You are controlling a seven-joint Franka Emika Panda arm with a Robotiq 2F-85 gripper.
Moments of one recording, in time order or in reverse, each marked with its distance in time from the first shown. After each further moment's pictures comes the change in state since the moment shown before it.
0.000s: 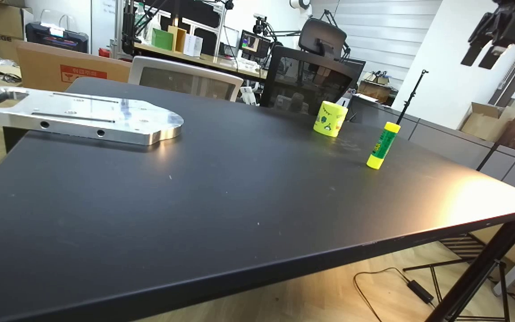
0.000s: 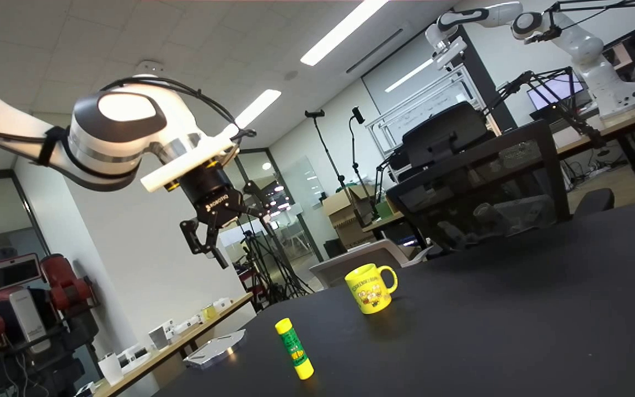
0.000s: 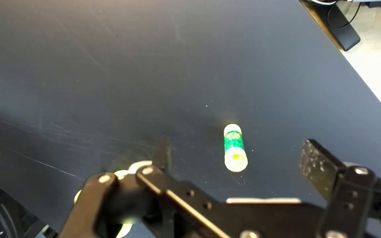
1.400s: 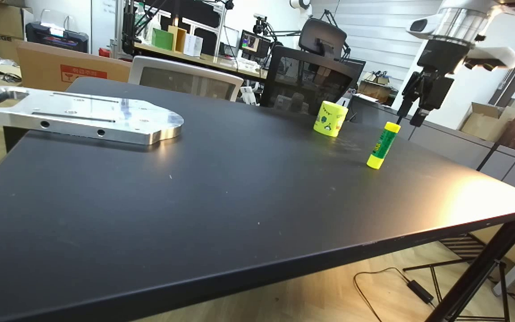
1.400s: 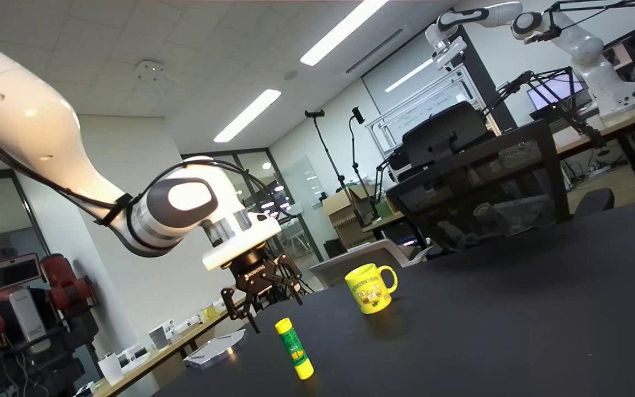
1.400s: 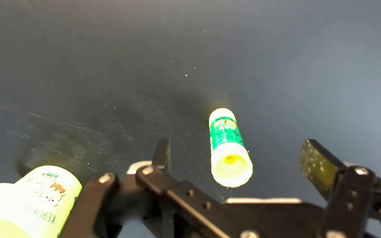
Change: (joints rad) arm -0.025 0.373 0.127 0.059 0.071 0.269 -0.054
